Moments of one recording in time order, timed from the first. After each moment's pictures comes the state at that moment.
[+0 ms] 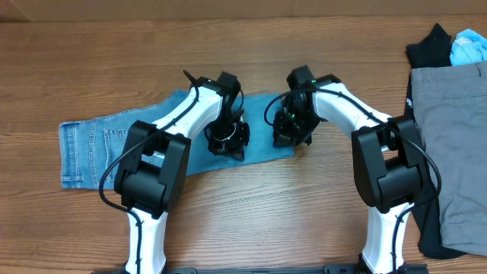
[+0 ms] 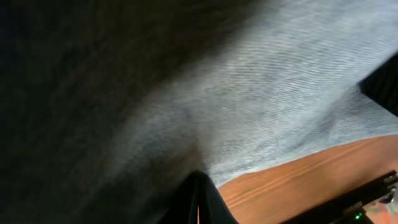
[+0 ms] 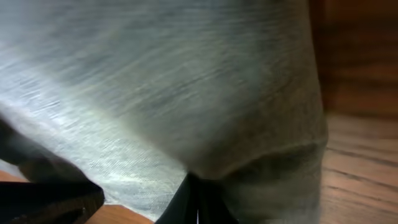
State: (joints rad) left arm -0.40 2.17 1.54 -1.10 0.45 -0.33; right arm 0.32 2.14 1.47 -0.94 -0.48 0.46
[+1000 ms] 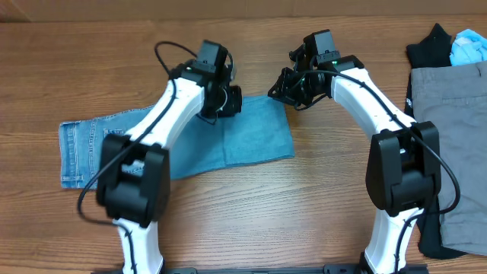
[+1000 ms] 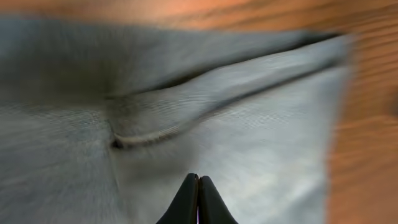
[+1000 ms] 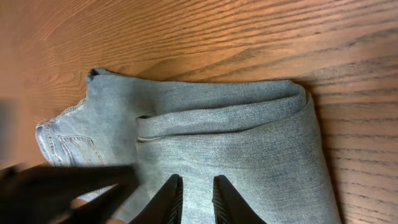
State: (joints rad) left arm -0.33 2.09 1.58 -0.78 0.30 -0.37; right arm 0.25 2.10 1.63 -0.68 -0.56 0.51
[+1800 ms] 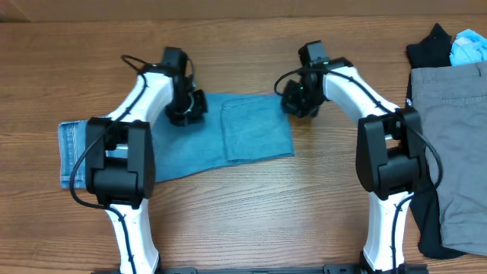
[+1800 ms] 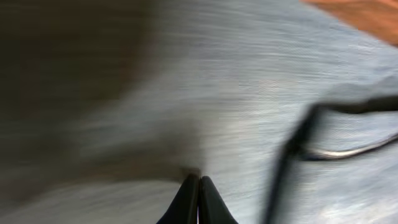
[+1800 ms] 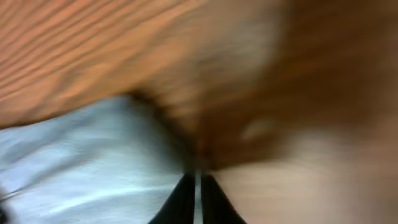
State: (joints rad) left arm -0.12 2.17 1.60 -0.90 0.30 -0.36; right arm 0.23 2.23 1.70 -0.85 -0.29 0.62
